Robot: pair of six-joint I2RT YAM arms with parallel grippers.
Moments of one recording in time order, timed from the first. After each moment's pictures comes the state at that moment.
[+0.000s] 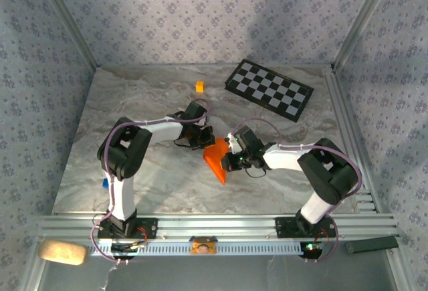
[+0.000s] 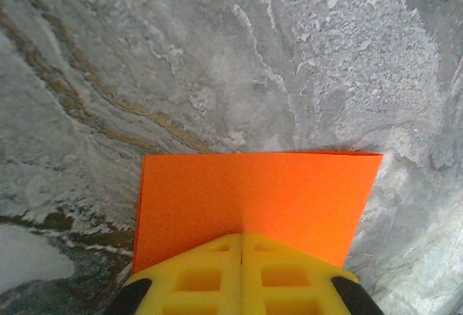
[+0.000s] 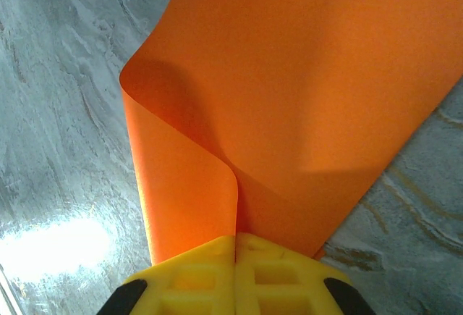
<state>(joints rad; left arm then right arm) -0.61 1.94 1.16 -0.31 0.40 -0.79 0.69 1.63 0.69 -0.01 -0.41 0.48</state>
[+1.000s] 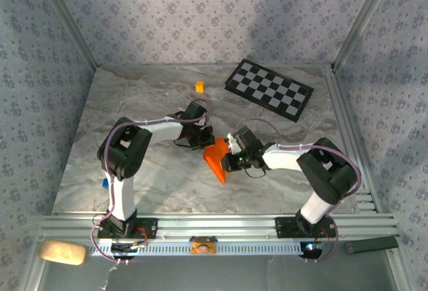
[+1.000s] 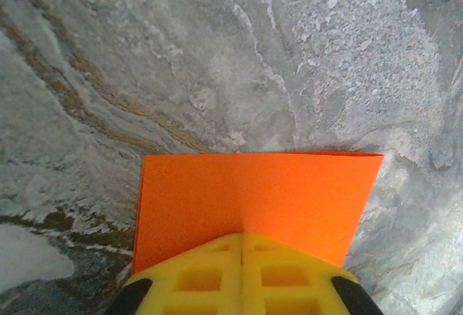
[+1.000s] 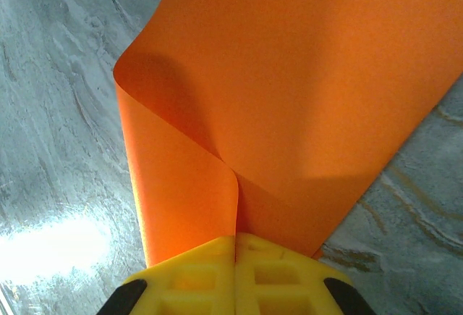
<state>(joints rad) -0.61 1.94 1.16 -0.31 0.40 -0.80 0.70 1.64 0.69 -0.01 -0.40 0.48</state>
